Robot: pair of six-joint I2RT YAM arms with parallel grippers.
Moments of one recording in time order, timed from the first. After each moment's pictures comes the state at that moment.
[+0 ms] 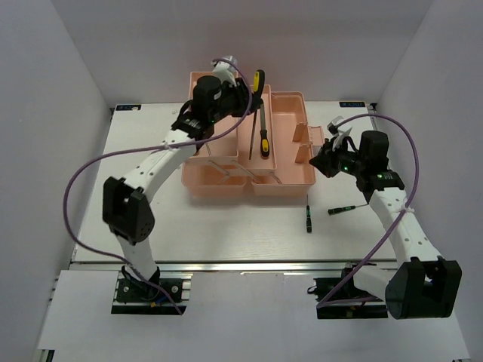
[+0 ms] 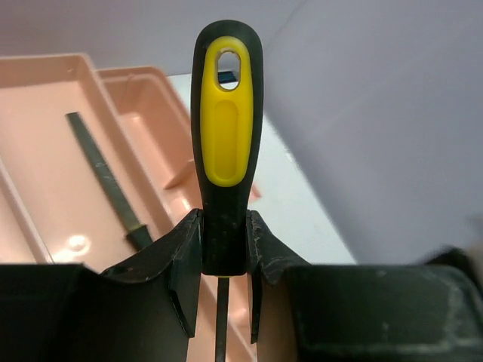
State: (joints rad) left arm -0.52 1.78 1.70 -0.03 0.22 -0.52; right arm 0.09 1.15 0.92 -0.26 -0.68 -0.20
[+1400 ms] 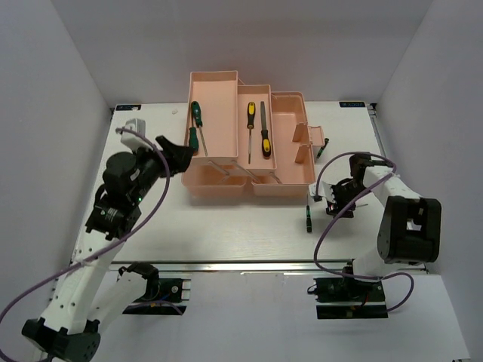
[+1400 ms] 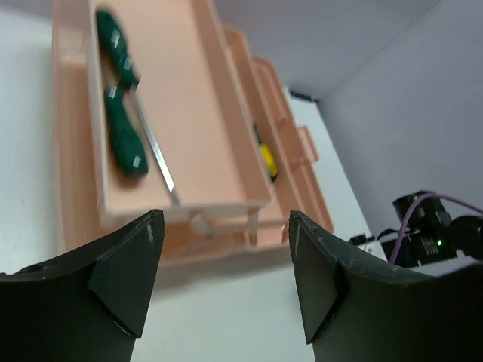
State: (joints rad) left arm -0.34 0.85 1.04 -0.26 0.04 -0.54; right arm -0.03 1.50 0.94 -0.97 -0.47 -1.72
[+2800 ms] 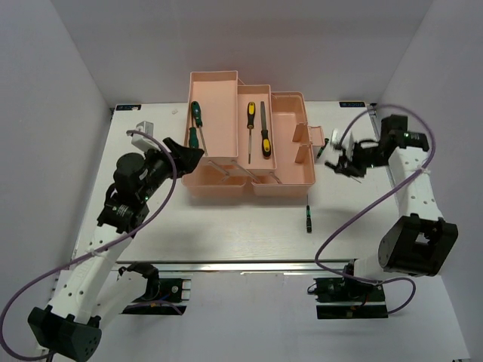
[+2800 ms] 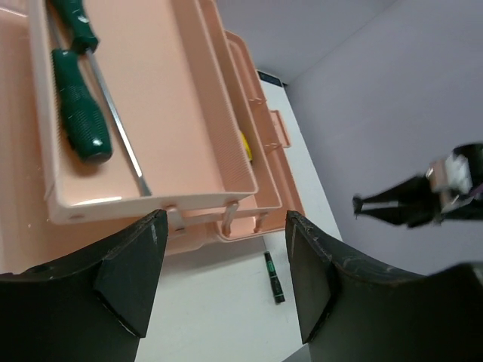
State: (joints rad) left arm -0.34 0.83 0.84 -0.11 0.13 -0.68; right arm -0.15 1.44 1.32 -1.20 -0.74 -1.53
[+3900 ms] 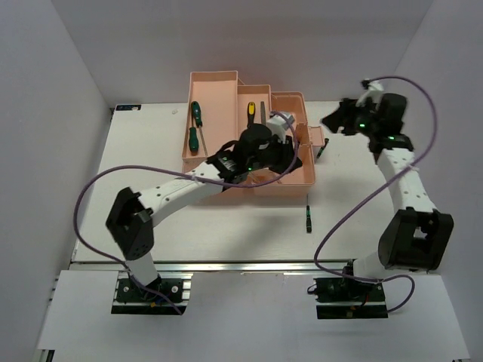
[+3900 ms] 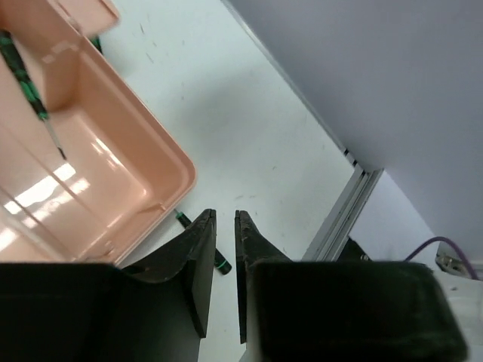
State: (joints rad) left arm -0.89 1.71 1.49 -0.08 0.16 -0.48; right arm -0.02 1.49 1.30 -0.18 -0.59 0.17
